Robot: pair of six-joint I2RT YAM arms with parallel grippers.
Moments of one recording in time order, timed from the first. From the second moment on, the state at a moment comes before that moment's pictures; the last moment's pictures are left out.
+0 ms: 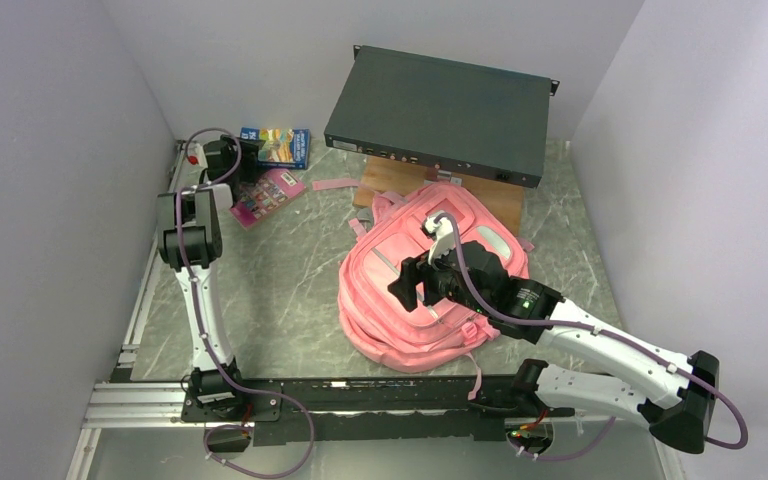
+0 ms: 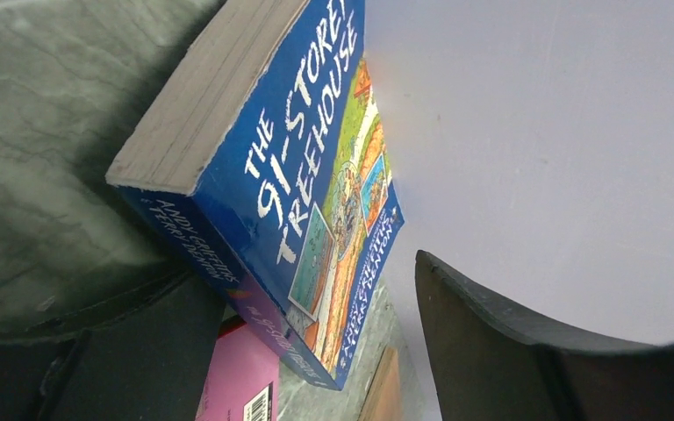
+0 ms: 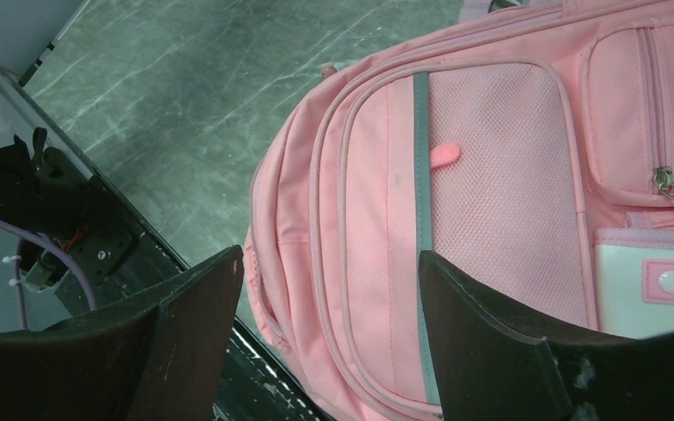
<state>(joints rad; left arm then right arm) 0.13 2.42 1.65 0.43 0.17 -1.27 0.97 0.92 0.82 -0.34 0.12 0.38</state>
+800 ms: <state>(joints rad) 0.14 2.30 1.34 0.65 0.15 -1.33 0.97 0.93 0.82 -0.34 0.12 0.36</state>
